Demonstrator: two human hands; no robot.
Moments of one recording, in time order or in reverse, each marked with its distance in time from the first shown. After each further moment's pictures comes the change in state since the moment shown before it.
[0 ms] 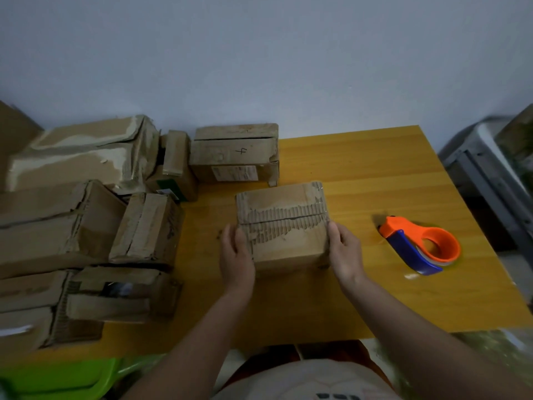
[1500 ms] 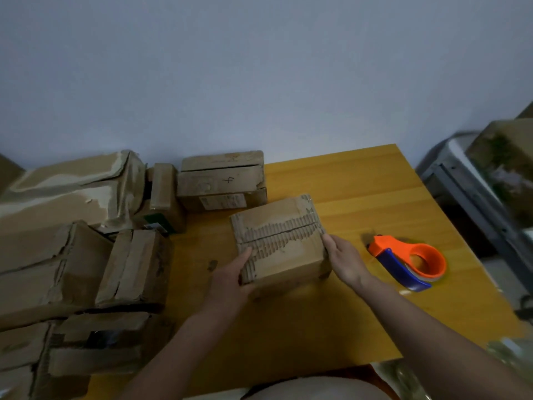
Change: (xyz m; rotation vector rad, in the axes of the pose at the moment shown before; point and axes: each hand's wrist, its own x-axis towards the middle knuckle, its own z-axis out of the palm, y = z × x) left_hand 0.028 0.020 -0.028 0.637 -0.475 0.350; right_hand 0.040 -0.020 -0.027 -0.303 -0.233 -0.068
